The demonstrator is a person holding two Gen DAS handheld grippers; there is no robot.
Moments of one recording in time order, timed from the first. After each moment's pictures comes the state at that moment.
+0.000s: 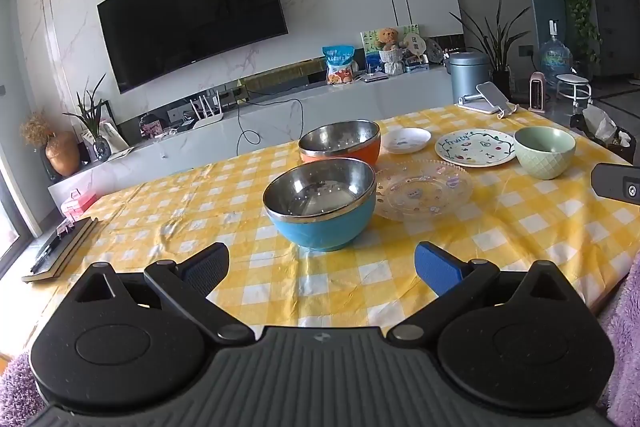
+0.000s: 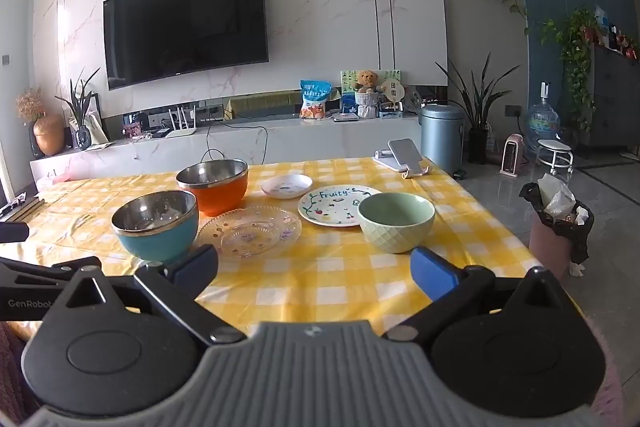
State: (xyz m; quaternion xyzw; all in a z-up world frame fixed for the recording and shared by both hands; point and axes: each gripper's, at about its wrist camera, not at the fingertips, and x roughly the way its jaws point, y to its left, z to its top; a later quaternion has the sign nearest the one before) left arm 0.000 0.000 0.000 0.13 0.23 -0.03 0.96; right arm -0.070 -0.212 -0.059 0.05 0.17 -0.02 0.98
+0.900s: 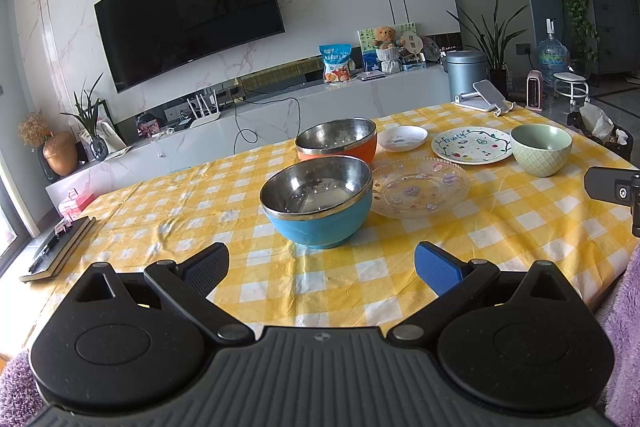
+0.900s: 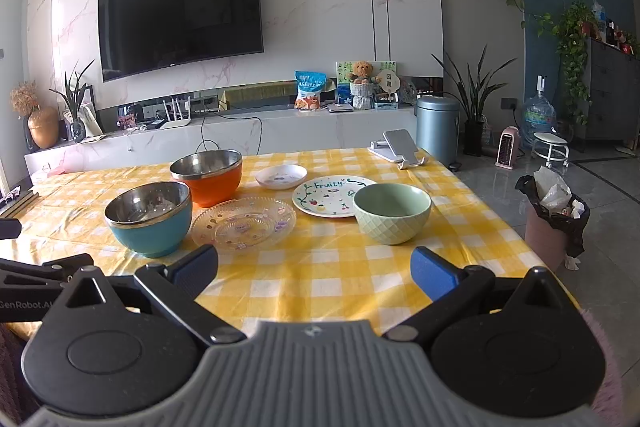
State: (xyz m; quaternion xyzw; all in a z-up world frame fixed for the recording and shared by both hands) left arm -0.001 -0.003 0.000 0.13 0.24 -0.03 0.96; right arm -0.067 -0.214 -0.062 0.05 0.18 -0.02 0.98
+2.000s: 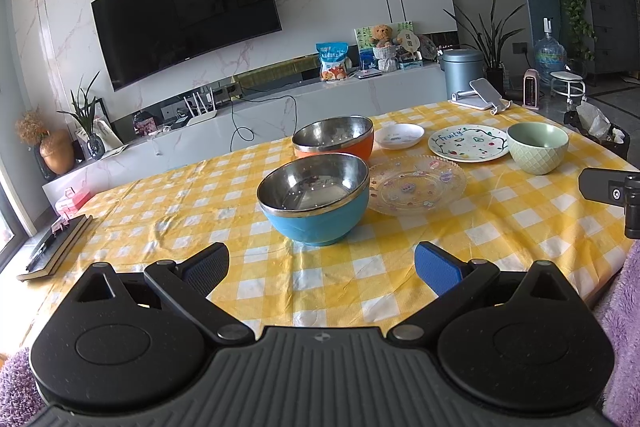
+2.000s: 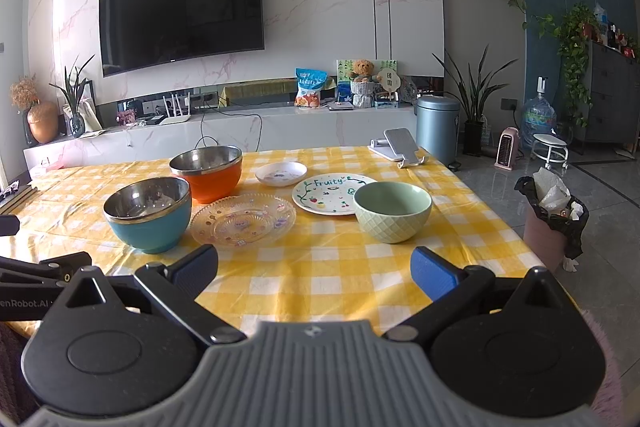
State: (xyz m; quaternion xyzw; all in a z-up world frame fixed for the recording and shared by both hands) left arm -0.003 -0.005 -0.006 0.13 0.24 -0.04 0.96; right arm -0.066 -0.213 -0.062 0.05 0.19 -0.02 0.98
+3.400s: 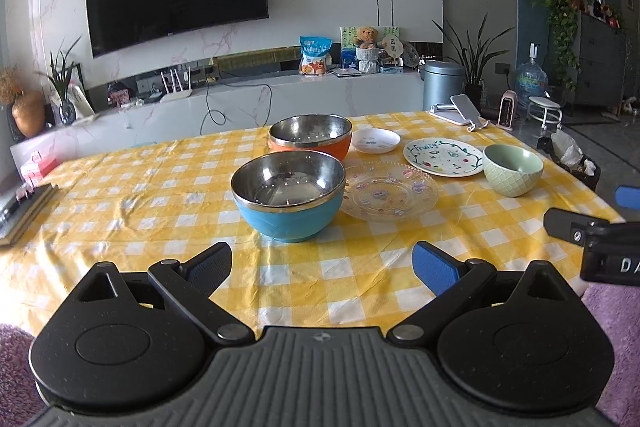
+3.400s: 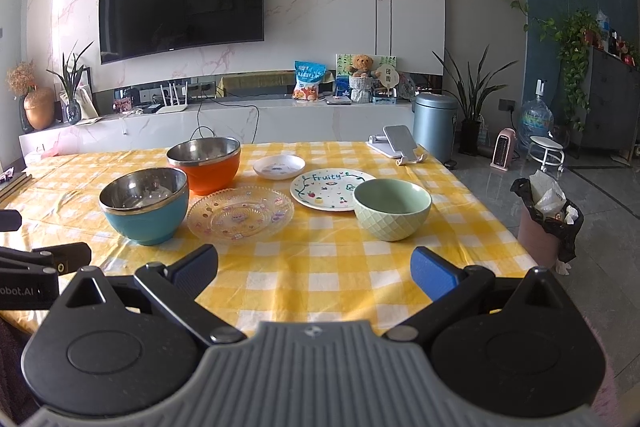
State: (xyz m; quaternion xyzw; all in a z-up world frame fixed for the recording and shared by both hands) left arm 0.007 0.015 0.002 0.04 0.27 -0.09 0.96; right arm -0.059 -0.204 -0.069 0.02 0.21 -0.03 0.98
